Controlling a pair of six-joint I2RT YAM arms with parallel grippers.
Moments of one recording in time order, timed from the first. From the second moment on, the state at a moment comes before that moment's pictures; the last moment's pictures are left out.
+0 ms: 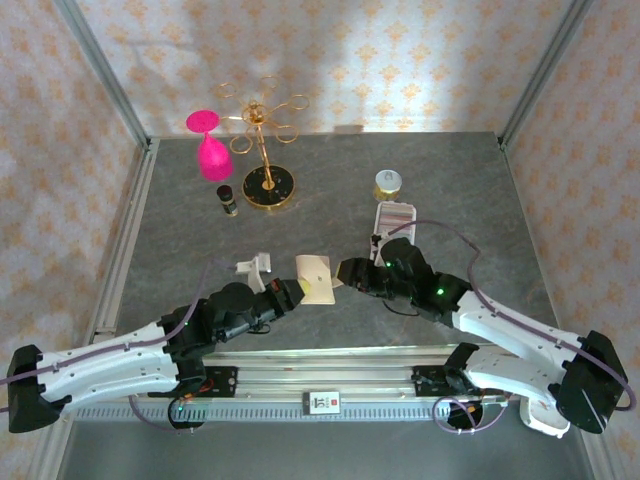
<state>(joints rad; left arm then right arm) -1.08 0.71 0.48 -0.09 -0.21 -1.30 0.81 1.00 0.63 -0.20 -0.20 1.01</state>
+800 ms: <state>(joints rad) -0.92 0.91 0.32 0.08 -0.09 -1.33 0.82 1.14 0.58 -0.07 -0.24 1.01</state>
